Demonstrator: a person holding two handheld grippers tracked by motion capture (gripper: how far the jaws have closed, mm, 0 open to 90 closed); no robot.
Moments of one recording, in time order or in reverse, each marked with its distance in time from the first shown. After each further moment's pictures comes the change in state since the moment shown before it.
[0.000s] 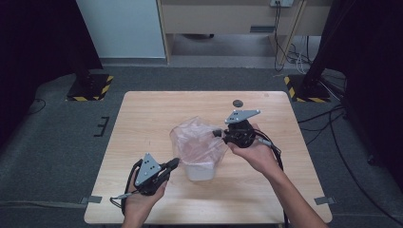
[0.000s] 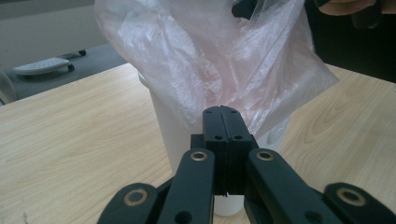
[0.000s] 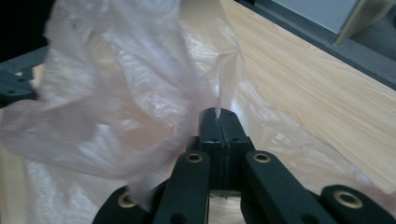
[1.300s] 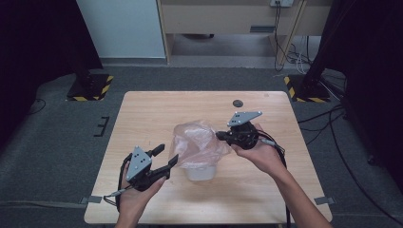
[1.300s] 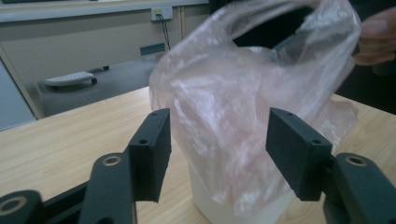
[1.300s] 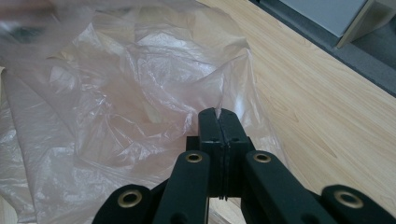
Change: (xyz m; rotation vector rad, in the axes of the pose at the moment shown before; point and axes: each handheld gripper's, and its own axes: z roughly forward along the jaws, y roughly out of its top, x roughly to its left) left arm 0.012 0.025 -0.011 -0.090 0.080 -0.044; right arm -0.001 -0.005 -0.006 0.023 0.017 -0.075
